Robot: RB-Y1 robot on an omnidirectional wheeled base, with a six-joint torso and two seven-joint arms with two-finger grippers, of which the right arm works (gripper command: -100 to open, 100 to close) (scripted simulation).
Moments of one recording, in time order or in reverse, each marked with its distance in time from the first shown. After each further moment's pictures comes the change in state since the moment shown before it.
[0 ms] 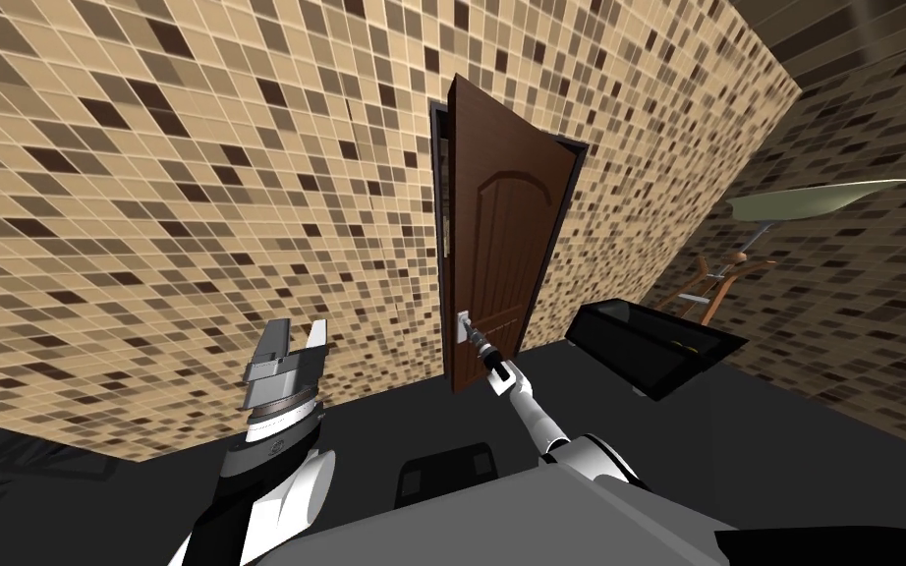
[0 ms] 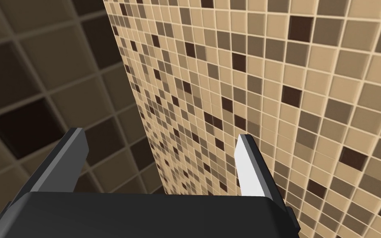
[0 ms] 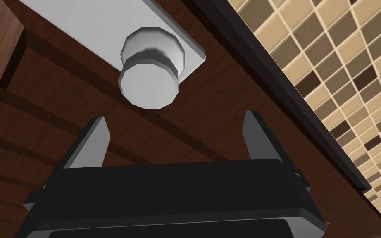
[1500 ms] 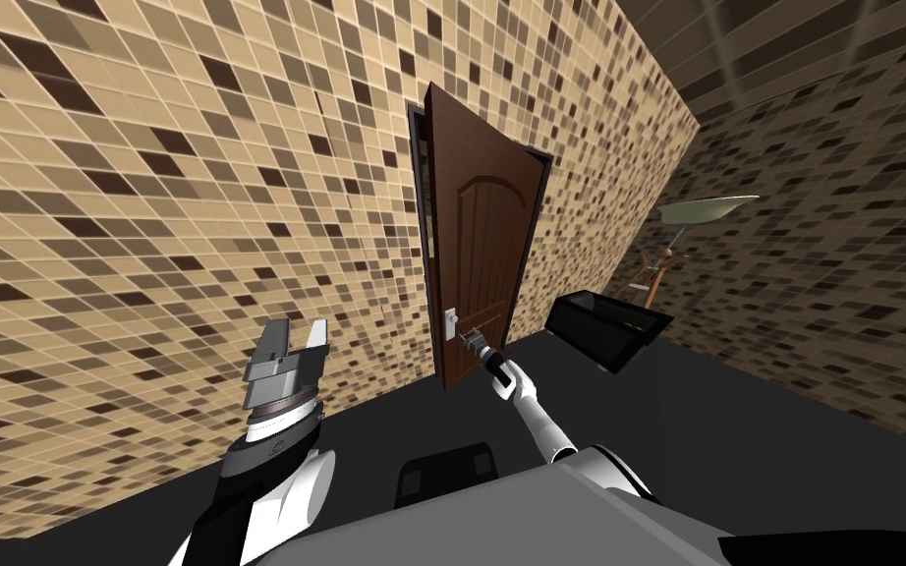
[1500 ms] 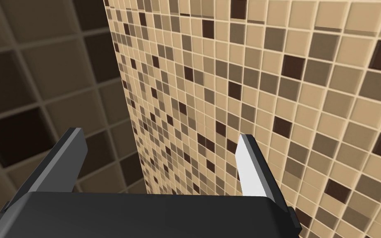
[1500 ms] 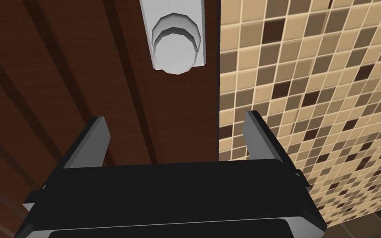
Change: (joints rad) arm 0.047 -0.004 -0.023 -0.075 0.387 -0.045 0.366
